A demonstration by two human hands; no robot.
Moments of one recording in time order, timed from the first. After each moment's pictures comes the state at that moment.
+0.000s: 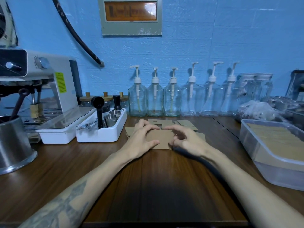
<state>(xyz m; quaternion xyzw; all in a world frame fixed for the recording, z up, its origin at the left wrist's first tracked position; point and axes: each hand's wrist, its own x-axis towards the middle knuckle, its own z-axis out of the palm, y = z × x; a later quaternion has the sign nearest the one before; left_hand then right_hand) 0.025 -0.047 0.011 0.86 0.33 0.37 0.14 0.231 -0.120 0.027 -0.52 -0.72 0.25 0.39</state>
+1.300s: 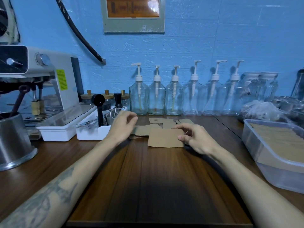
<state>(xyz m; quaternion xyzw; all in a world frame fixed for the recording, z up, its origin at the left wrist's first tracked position) -0.011 -0.005 0.030 0.77 0.45 0.43 0.11 0.258 -0.109 0.023 -0.59 -0.69 0.14 0.39</state>
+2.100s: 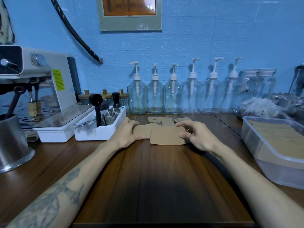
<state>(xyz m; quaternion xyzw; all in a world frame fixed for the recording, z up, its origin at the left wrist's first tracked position) -0.005 0.004 0.012 0.83 0.48 0.26 0.13 0.266 -0.106 0.024 -0.61 -0.69 0.13 0.38</state>
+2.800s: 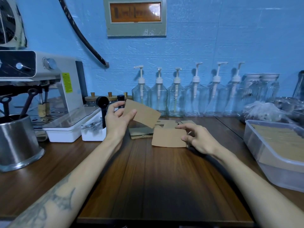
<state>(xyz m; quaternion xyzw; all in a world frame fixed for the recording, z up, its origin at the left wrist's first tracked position) -0.012 -0.037 0.048 0.53 0.28 0.69 0.41 0.257 -0.113 0.025 -0.60 -0.69 0.12 0.39</state>
